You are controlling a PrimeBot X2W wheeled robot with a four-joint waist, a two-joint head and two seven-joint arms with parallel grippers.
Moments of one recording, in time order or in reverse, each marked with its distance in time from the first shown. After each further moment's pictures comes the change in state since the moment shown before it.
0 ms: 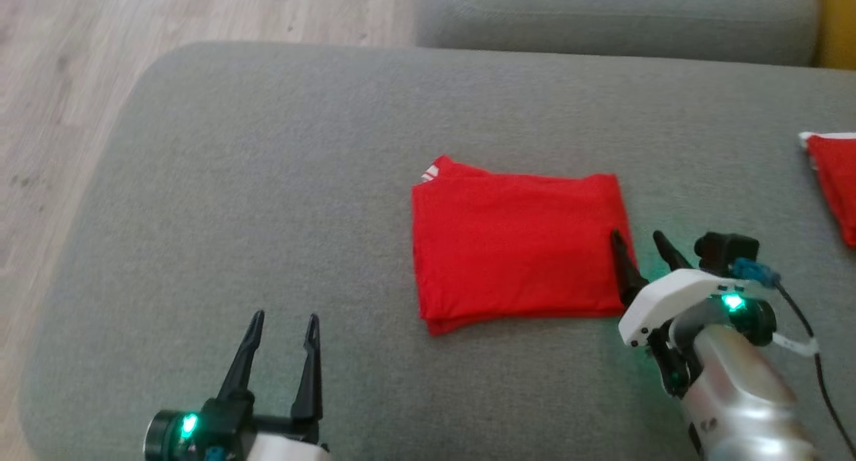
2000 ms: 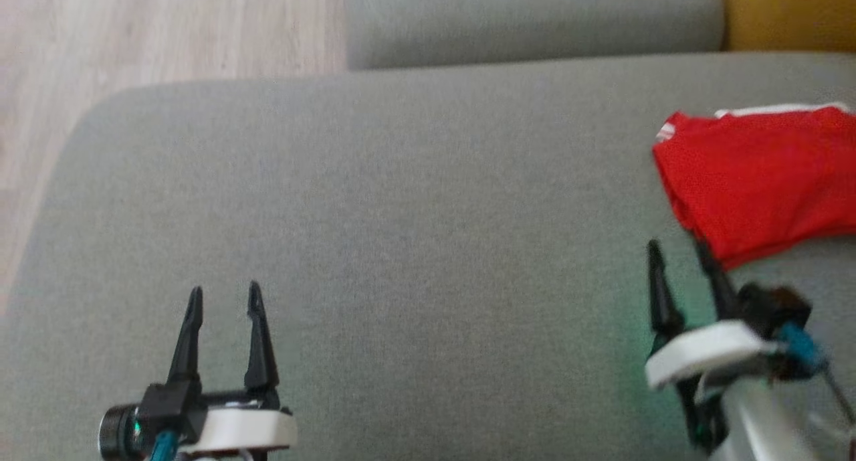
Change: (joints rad) left arm -0.047 -0.007 0.093 -0.046 -0.065 0.063 0.000; right arm 0.212 -0.006 -0.142 -0.323 -0.128 0.000 -0.106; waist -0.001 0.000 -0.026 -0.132
